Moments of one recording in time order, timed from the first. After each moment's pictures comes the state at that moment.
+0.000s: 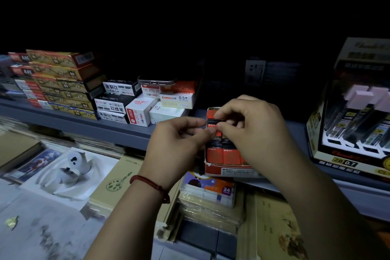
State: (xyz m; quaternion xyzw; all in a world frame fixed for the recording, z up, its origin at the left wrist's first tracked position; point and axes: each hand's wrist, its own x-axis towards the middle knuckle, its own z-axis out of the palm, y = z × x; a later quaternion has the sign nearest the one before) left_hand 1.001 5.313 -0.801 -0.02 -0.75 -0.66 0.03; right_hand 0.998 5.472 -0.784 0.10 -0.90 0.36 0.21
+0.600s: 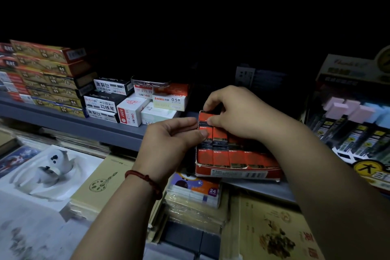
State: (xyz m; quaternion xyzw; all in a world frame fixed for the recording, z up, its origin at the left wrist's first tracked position) left_hand 0.996 5.315 -0.801 0.01 -0.66 -0.75 -0.03; right_hand 0.955 5.476 -0.746 0.13 -0.97 0.19 0.06
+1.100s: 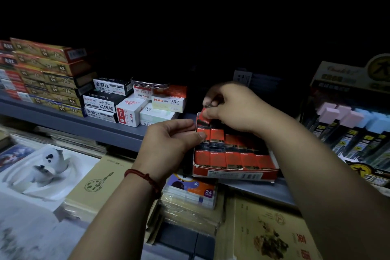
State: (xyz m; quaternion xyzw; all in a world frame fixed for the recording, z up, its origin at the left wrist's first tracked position) left_hand 0.994 5.316 -0.802 0.01 -0.68 -0.74 -0.03; right_hand 0.951 5.474 -0.734 0.10 -0.96 0.26 0.05
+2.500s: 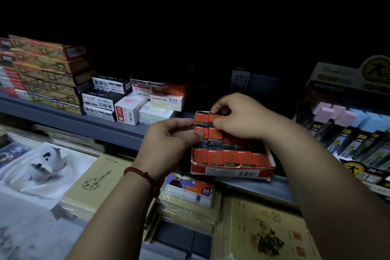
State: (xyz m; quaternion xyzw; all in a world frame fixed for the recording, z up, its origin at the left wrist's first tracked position) left_hand 0.998 5.316 -0.799 -0.01 -0.67 -0.74 -0.06; right_hand 0.960 5.486 -0.741 0.07 -0.98 0.20 0.00
